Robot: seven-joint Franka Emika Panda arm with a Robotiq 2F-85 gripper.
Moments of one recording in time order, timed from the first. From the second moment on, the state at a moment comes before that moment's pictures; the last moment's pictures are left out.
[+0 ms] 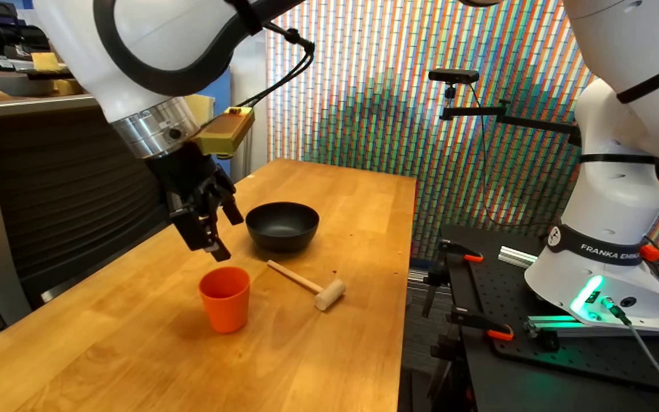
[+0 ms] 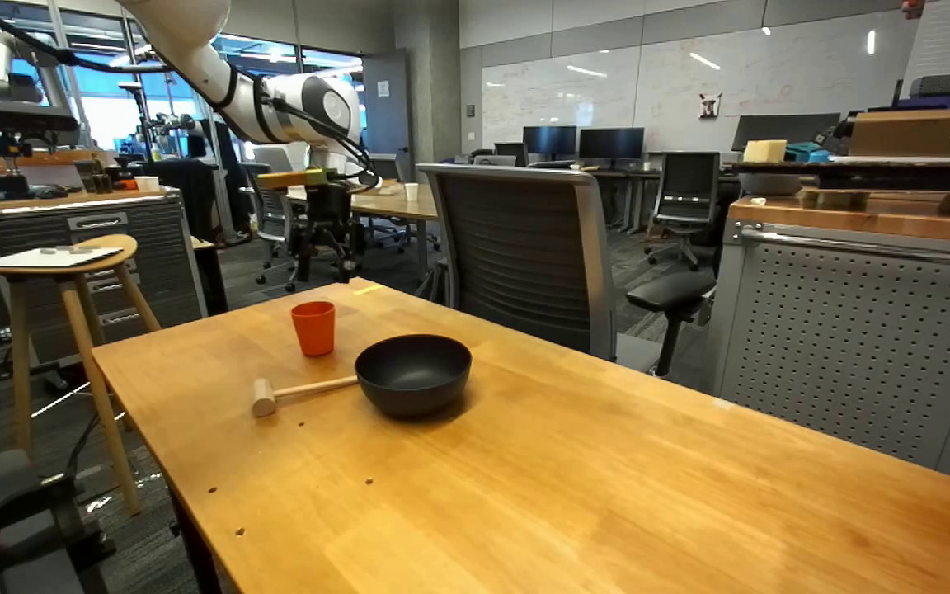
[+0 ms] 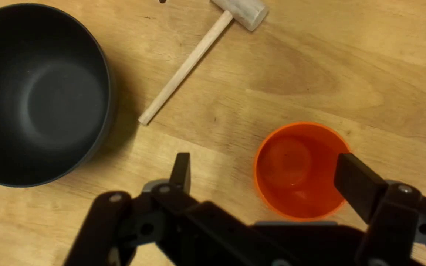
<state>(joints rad) 0.25 0.74 0.17 -1.35 -0.19 1.69 0.17</state>
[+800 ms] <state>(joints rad) 0.26 0.99 0.15 -1.06 -0.11 1.49 0.09</state>
